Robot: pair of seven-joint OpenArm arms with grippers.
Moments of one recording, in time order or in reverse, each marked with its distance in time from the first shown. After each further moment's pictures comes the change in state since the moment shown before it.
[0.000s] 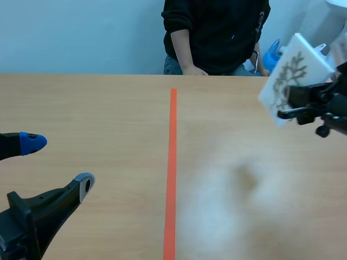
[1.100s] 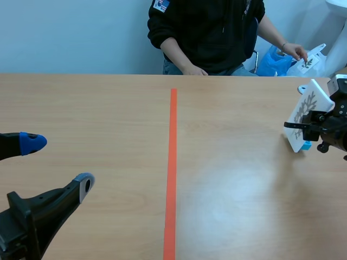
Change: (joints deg) left arm 0.0 0.0 0.0 0.0 0.0 0.0 0.0; right arm 23.2 1.4 -8.0 -44.4 -3.5 -7.8 7.5
